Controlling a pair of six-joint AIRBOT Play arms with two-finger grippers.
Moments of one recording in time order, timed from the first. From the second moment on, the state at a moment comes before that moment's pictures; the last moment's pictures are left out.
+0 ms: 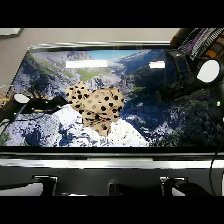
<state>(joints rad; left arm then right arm) 0.11 -1.48 1.05 0.85 -0.81 -1.41 0.14 -1.22 1.48 -1.43 1.44 1.38</state>
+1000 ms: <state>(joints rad) 0.06 -1.70 1.13 0.65 -0.78 -1.33 0.25 -1.28 1.13 -1.04 1.28 1.58</state>
